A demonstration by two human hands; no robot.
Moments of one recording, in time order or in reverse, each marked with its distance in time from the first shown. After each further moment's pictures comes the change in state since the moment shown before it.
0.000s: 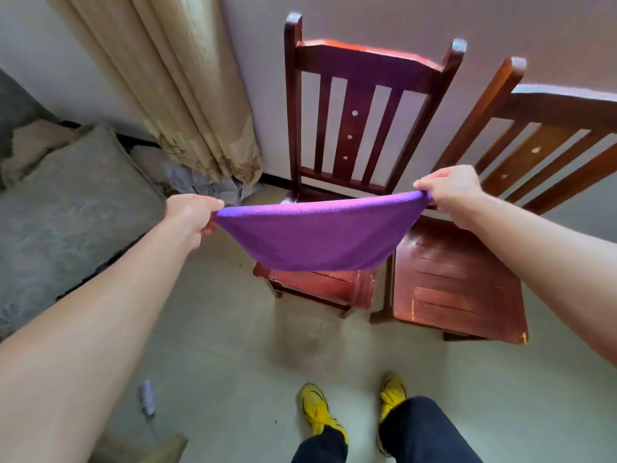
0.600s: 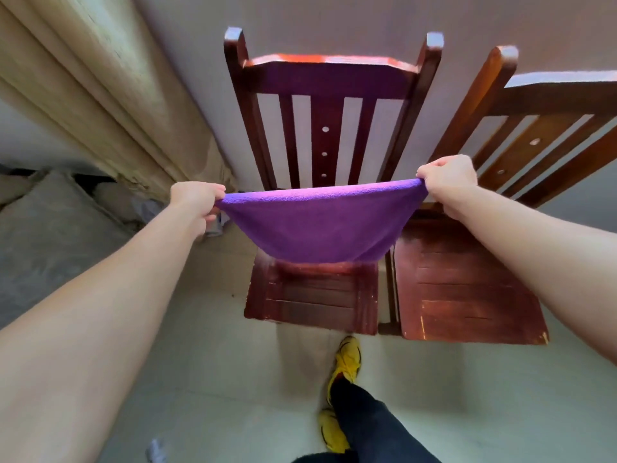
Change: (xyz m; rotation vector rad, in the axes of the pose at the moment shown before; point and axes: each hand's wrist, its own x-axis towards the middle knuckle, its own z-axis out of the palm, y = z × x) left_hand 0.094 0.086 0.098 0.081 -0.096 0.051; right_hand 0.098 -0.003 0.016 0.016 0.232 0.125
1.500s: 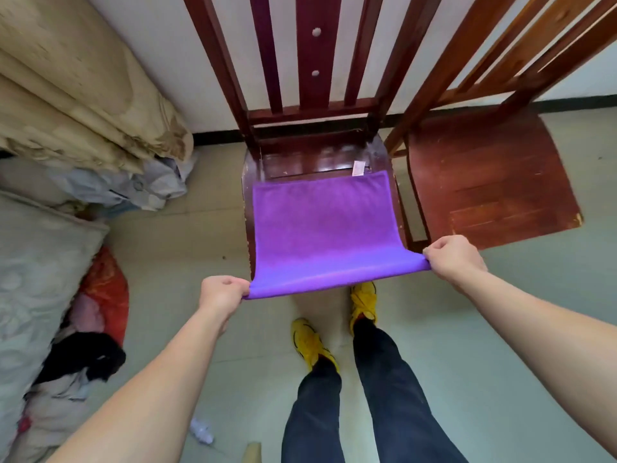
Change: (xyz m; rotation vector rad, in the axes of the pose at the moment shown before) left_hand 0.079 -0.277 -0.006 0.412 -0.289 -0.222; right_hand -0.131 0.221 0.124 -0.503 -0.168 0.477
